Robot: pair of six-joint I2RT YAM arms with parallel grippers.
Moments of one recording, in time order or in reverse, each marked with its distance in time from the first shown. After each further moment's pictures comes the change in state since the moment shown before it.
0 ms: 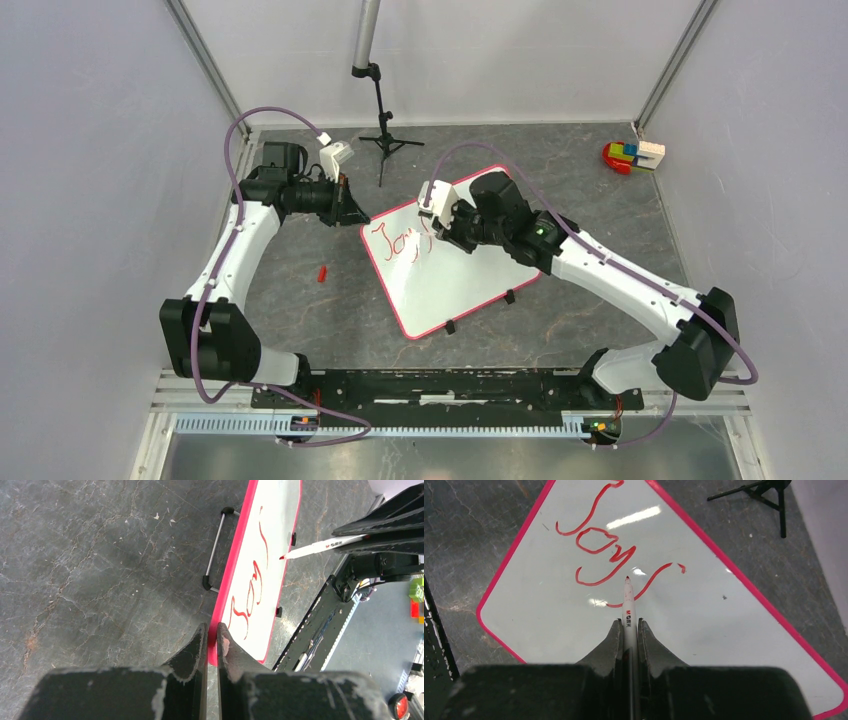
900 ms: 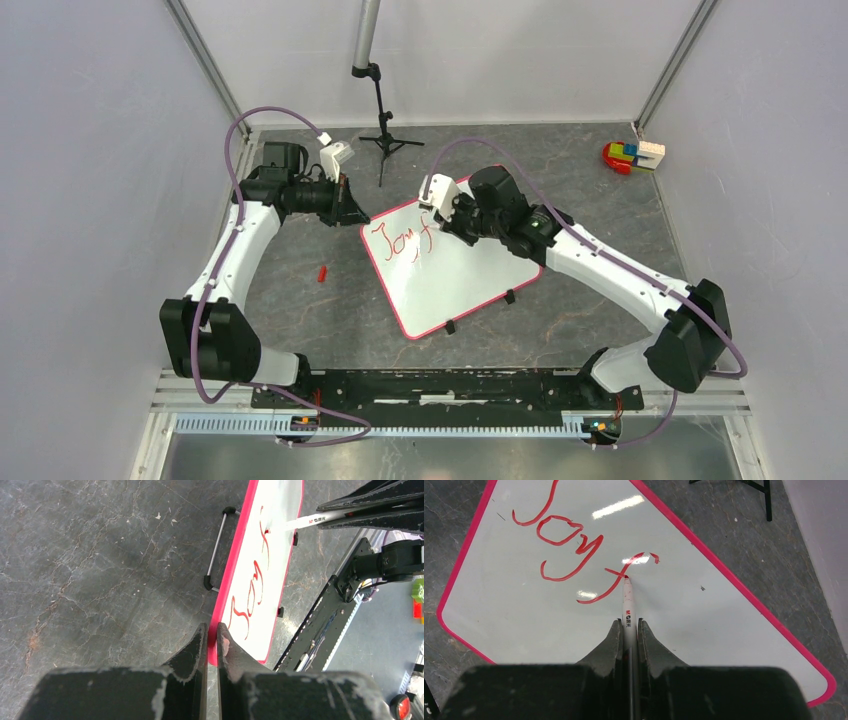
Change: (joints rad) left arm -0.003 -0.001 0.000 0.000 -0.008 0.000; right arm -0.041 0.051 0.028 0.014 0.057 -0.029
